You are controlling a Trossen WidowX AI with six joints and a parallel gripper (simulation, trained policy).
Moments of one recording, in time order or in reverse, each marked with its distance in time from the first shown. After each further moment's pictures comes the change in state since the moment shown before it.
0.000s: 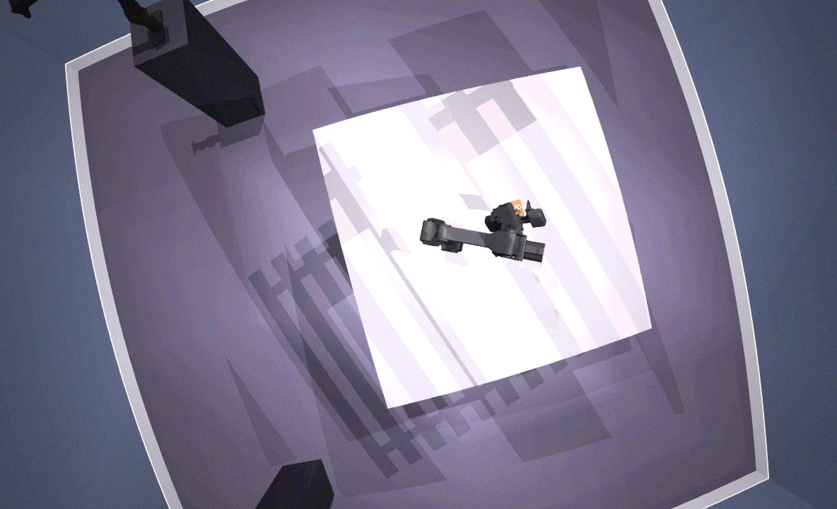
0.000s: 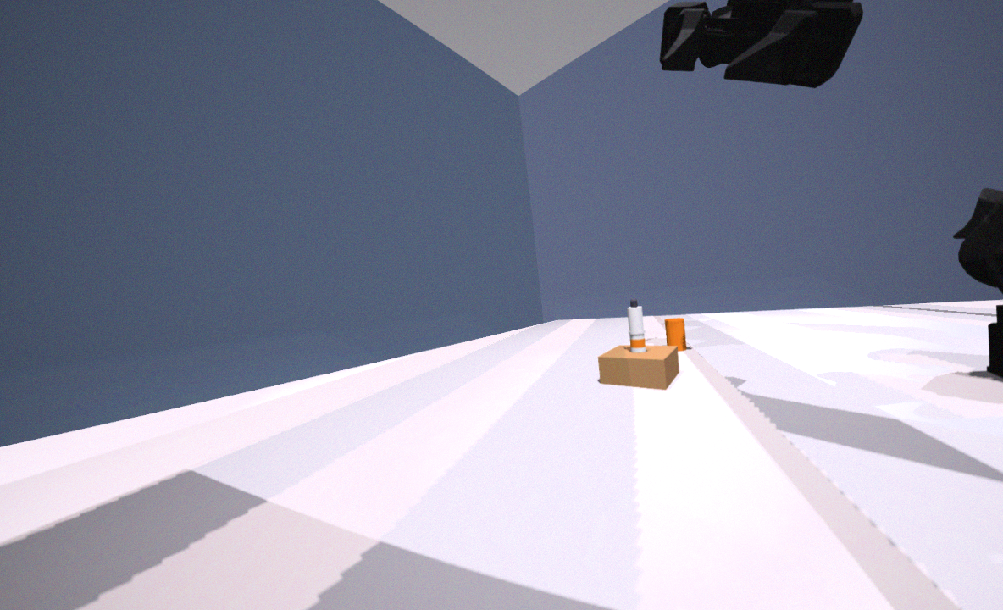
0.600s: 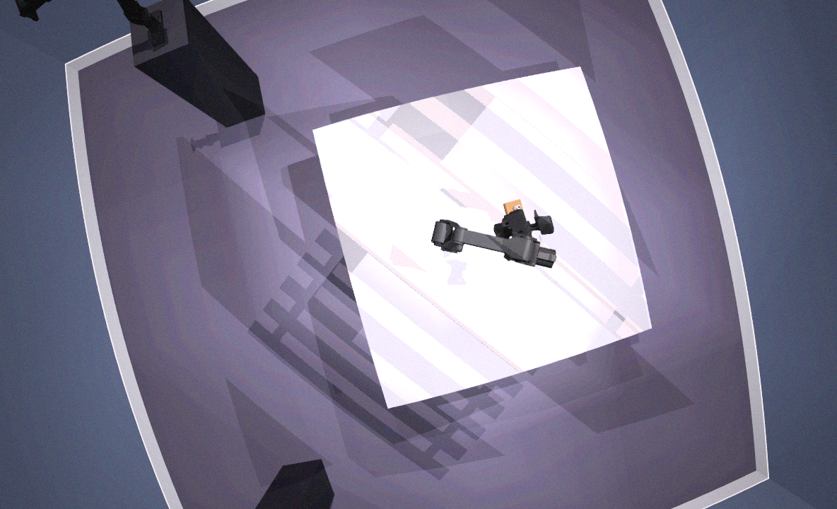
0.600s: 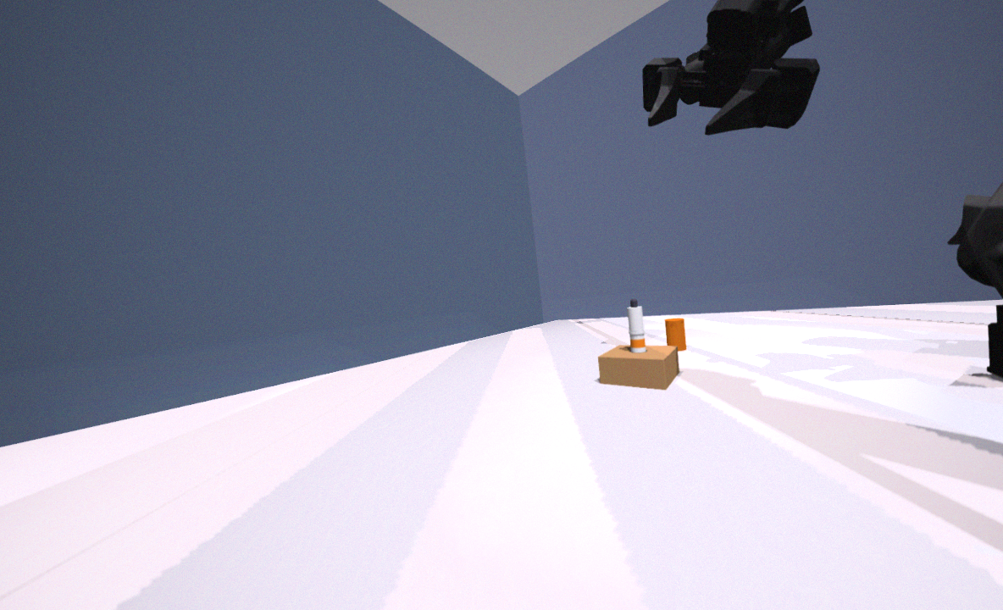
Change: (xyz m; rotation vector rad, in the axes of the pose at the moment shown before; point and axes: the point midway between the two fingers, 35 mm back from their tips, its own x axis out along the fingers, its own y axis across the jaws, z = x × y) arm 0.007 -0.006 -0.052 0.049 0.095 0.096
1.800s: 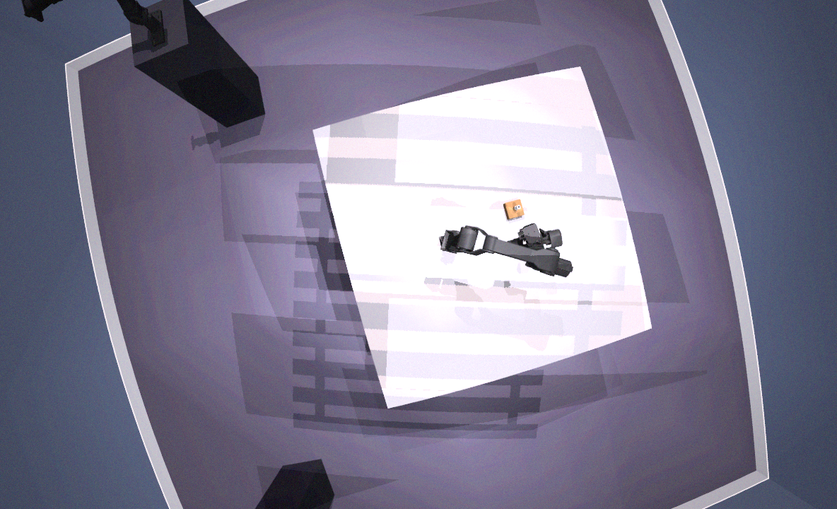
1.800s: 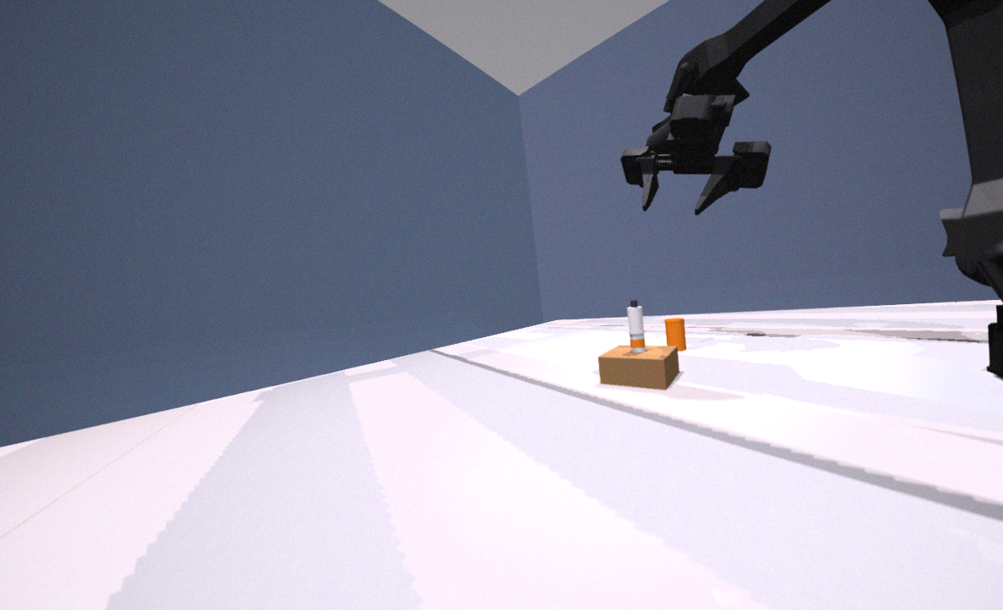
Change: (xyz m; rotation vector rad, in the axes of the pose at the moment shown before) arm 0.018 -0.001 -0.102 0.058 0.179 0.251
